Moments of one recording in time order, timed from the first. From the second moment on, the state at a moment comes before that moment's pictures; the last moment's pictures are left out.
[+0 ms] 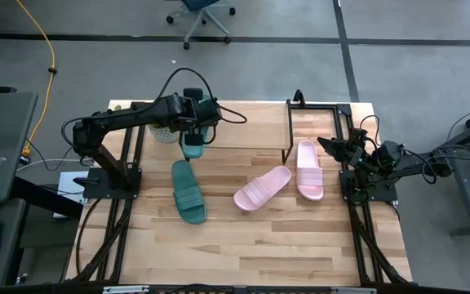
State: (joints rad) left arm 0.41 1.62 1.53 -1.17 -0.59 0.42; right arm 0.13 0.19 0.24 0.31 0.44 0.86
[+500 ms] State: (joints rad) left arm 0.41 1.62 1.53 -1.18 -0.59 0.41; right arm 0.13 0.19 0.24 0.31 0.44 0.86
